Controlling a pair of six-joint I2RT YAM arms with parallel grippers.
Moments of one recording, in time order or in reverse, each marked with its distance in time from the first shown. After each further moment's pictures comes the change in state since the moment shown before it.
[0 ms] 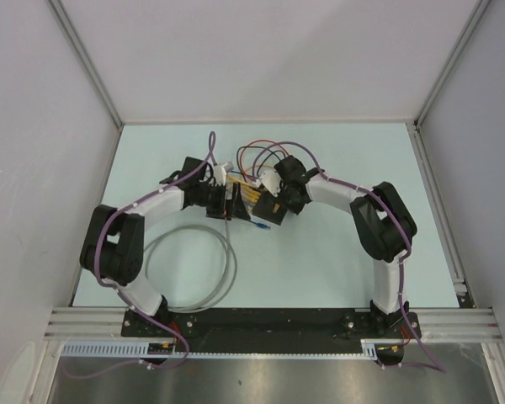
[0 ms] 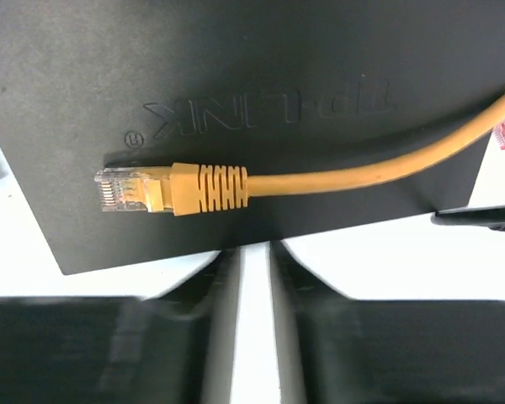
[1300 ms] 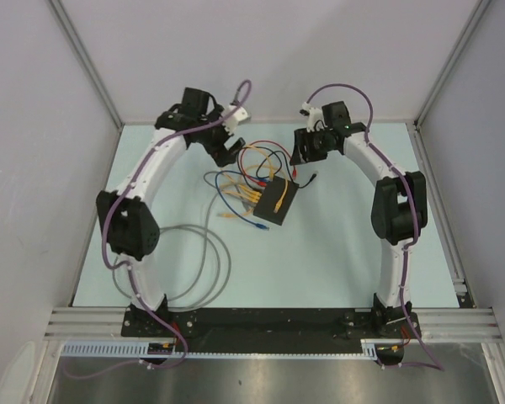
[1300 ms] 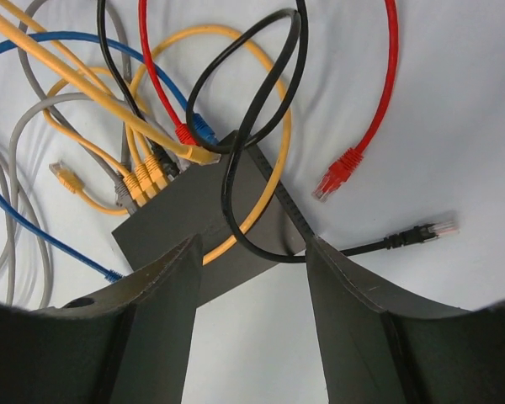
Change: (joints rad) left arm 0.025 0.188 0.882 -0.502 -0.280 0.865; right arm -0.343 0.093 0.447 -0.094 -0.477 0.559
